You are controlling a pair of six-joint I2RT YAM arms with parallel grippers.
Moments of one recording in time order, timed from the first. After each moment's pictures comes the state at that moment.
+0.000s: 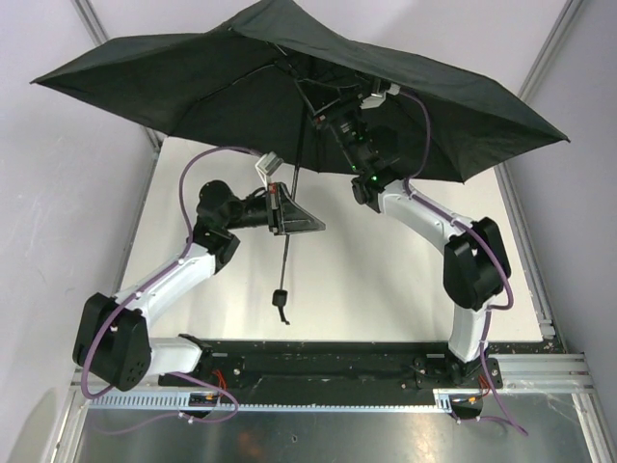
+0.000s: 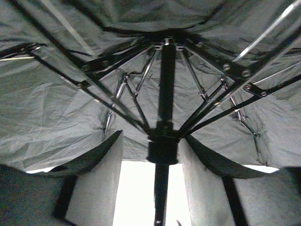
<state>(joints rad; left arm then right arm) -0.45 1.27 0.84 0.65 1.05 -1.18 0.61 1.89 1.62 0.92 -0.01 1.31</state>
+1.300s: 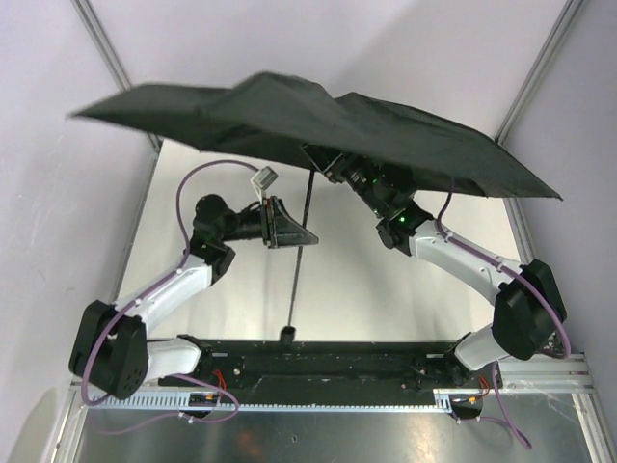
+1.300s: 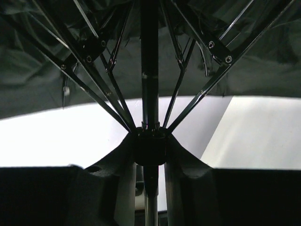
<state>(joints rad) -0.42 1.25 0.73 0.70 1.10 -1.18 0.69 1.50 1.16 0.63 0.00 1.03</state>
